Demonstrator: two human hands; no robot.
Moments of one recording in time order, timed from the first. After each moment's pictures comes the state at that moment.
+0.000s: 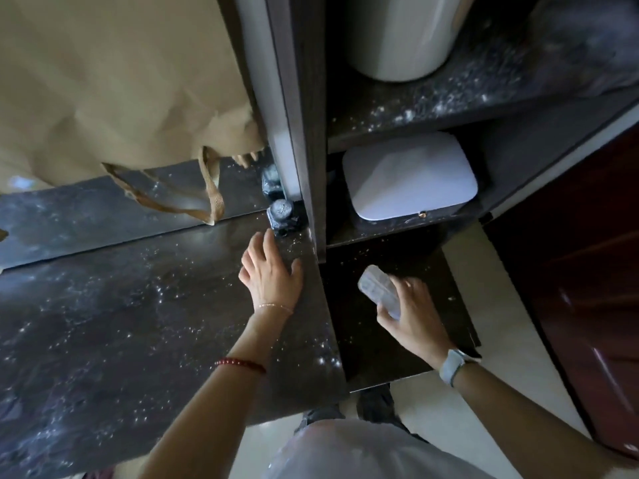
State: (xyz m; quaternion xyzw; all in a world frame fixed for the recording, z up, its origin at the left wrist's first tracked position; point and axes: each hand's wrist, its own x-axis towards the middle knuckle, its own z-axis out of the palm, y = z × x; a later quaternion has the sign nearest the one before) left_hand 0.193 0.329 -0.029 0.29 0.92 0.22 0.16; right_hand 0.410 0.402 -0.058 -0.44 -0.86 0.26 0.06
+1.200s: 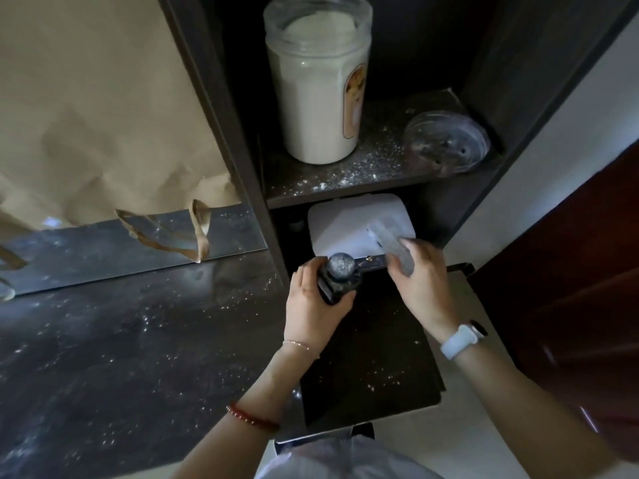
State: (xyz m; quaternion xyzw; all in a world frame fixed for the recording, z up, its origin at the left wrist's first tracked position) left_hand 0.297 0.367 0.067 0.40 0.80 0.43 0.13; right_hand 0.418 0.494 0.051 -0.43 -0.83 0.18 0.31
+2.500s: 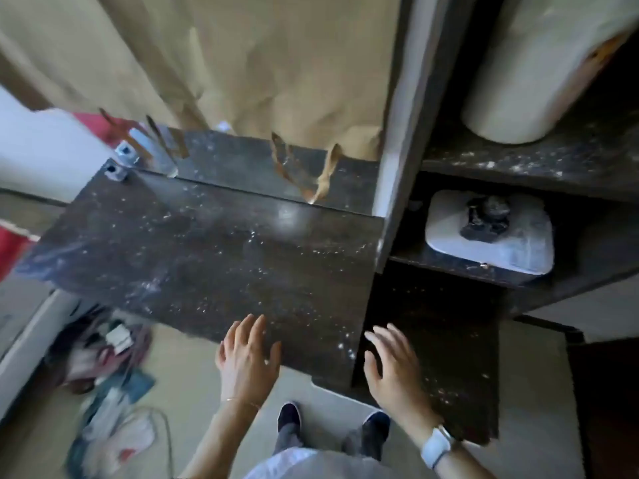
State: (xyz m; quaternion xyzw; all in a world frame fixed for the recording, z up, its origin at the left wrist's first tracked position) left_hand 0.295 0.150 -0.003 0.11 0.98 0.15 0.09; right_hand 0.413 0.345 -0.037 -0.20 -0.93 0.30 0.12
